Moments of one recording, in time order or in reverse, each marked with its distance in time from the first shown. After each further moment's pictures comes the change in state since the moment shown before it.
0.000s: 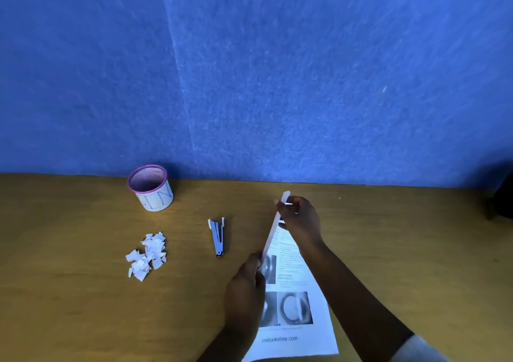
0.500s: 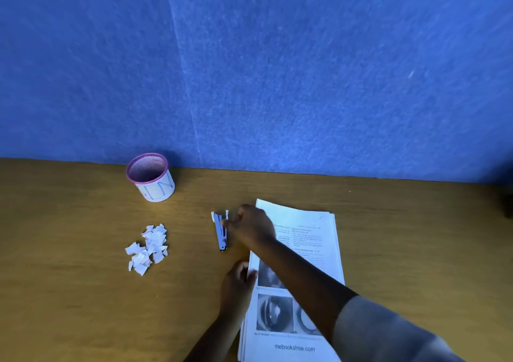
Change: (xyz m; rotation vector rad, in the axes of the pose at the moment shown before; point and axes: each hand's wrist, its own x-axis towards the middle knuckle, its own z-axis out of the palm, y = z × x) left_hand 0.037 -0.017 0.044 -0.259 -0.268 -0.342; right_hand -0.003 0.008 0.094 -0.586 -0.343 -0.130
